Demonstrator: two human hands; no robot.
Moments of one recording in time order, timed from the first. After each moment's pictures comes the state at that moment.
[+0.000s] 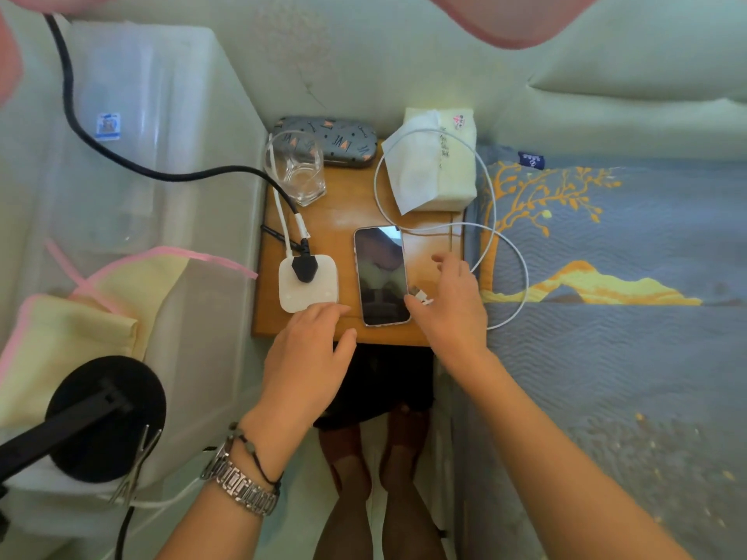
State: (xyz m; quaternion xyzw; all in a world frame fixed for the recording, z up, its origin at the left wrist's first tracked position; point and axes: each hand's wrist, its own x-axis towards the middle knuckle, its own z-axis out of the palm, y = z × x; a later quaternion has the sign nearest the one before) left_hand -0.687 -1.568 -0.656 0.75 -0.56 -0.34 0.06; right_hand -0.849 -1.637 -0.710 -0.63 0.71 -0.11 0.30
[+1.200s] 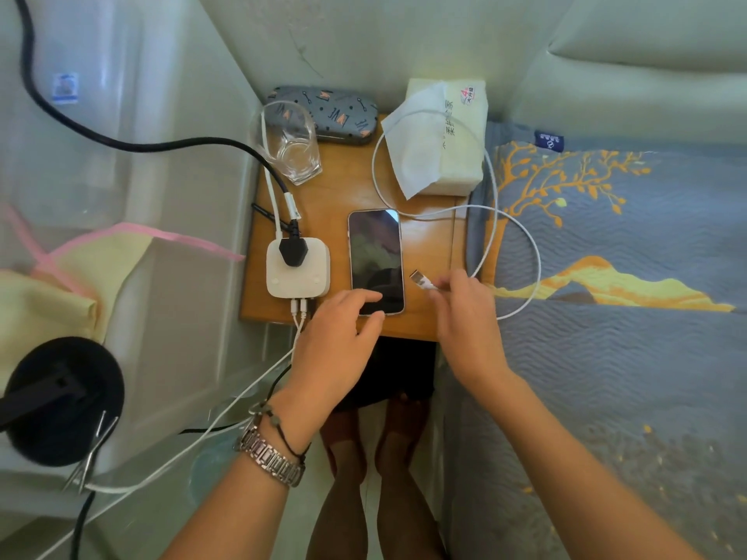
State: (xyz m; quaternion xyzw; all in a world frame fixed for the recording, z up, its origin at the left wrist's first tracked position) left_hand -0.728 -1.579 -0.688 0.75 -0.51 -0.41 0.12; right_hand -0.887 -1.623 -0.726 -0.68 0.63 -0.14 0.34
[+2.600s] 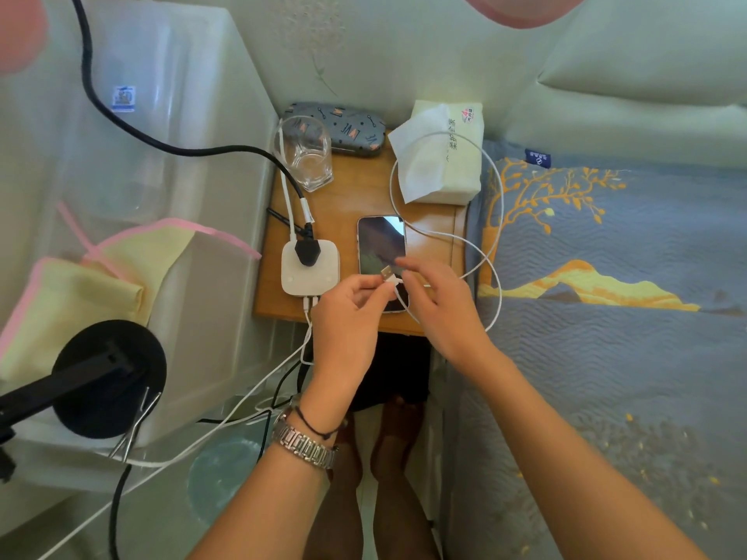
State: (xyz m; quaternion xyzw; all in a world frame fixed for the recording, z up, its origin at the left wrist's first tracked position) left_hand -0.736 -1.583 -0.653 0.75 -0.30 -0.46 0.36; right_hand -0.854 -1.628 -0.678 -0.65 0.57 -0.18 0.47
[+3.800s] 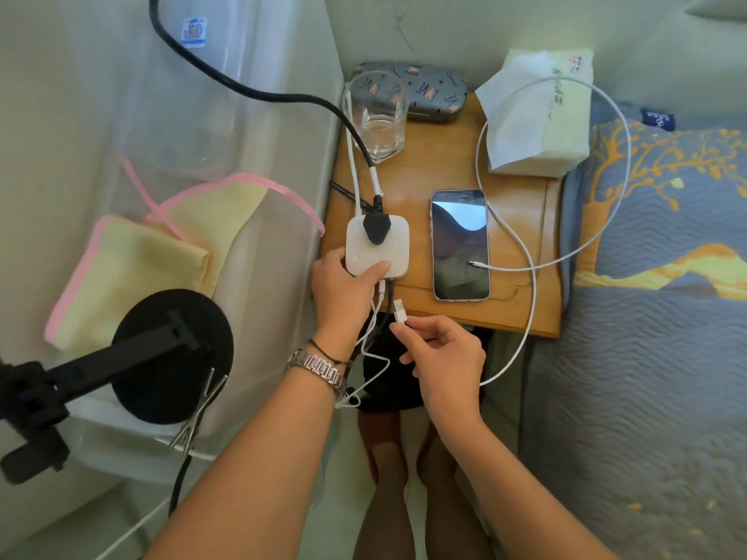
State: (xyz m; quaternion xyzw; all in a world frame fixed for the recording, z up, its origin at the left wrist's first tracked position) left_hand -0.645 -1.583 -0.739 0.83 -0.26 -0.41 0.28; right_hand -0.771 -1.535 -0.727 -0.38 0.67 -0.29 0.57
